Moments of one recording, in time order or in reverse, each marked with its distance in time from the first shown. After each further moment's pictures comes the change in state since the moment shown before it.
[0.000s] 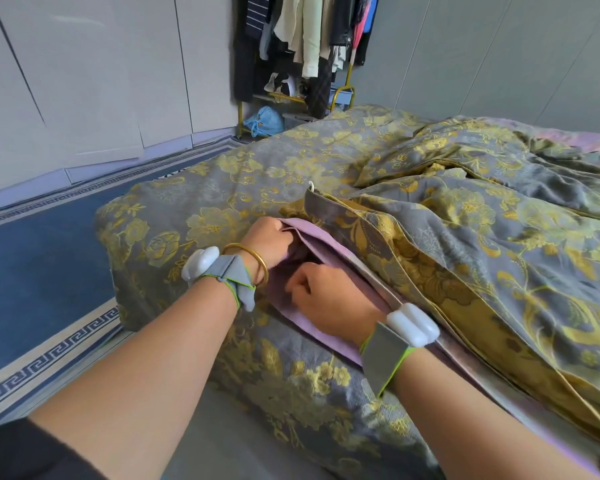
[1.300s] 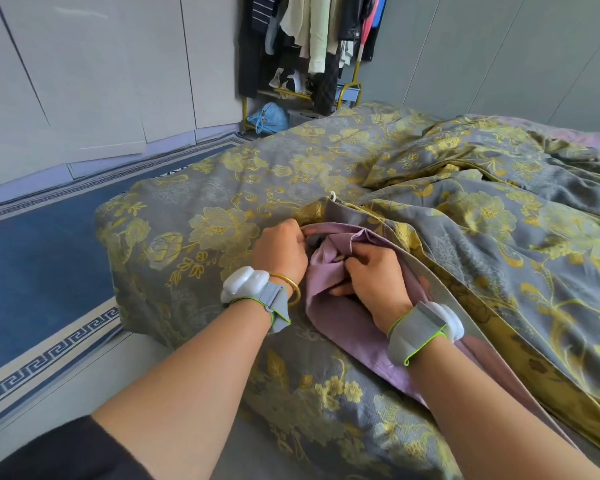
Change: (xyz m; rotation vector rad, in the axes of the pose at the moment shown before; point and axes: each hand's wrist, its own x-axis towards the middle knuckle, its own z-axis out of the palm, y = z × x) left_hand 0.016 -0.021 0.030 0.277 0.243 0.120; right_hand 0.029 0.042 -0.009 0.754 0.351 0.236
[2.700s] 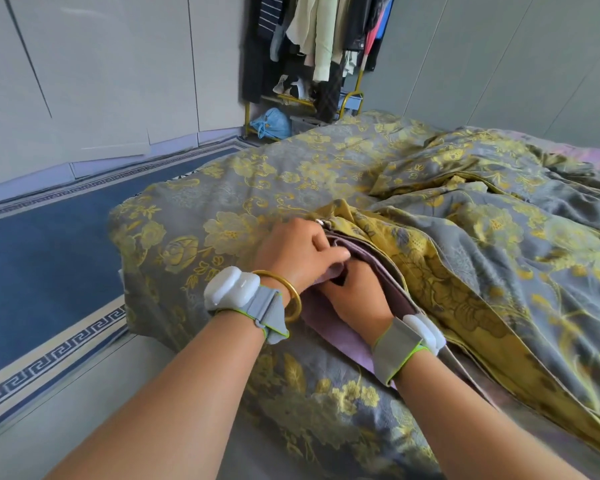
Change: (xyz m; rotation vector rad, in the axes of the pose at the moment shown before) left_hand -0.019 0.006 -0.057 -0.219 -0.168 0.080; right_hand -0.009 -0.006 0.040 -0.484 0.026 -0.189
